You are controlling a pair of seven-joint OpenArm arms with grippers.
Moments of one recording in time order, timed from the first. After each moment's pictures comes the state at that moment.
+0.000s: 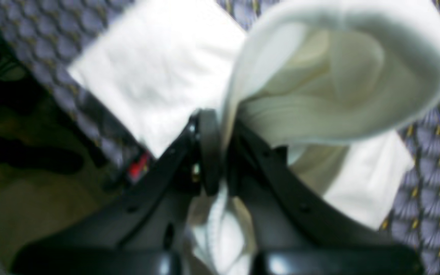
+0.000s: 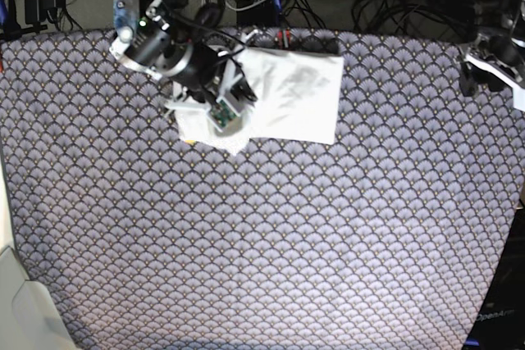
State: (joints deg) left arm 30.9 -19.1 -37.3 112.9 -39.3 -14.1 51.0; right arm -18.0 -4.9 -5.0 116.6 5.5 40.0 -54.0
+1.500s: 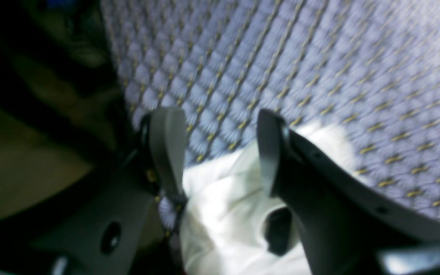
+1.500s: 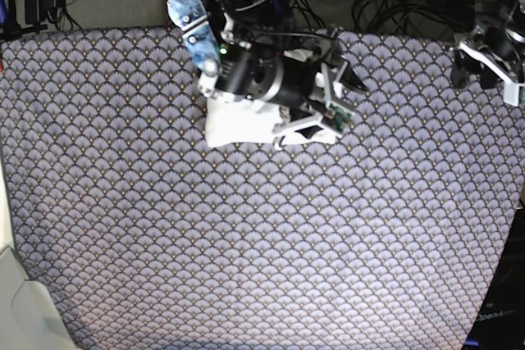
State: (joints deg) left arm 32.6 -18.9 -37.6 112.8 -39.3 -22.1 50.9; right arm -5.9 -7.4 -26.9 108.2 5.9 39.7 -53.1
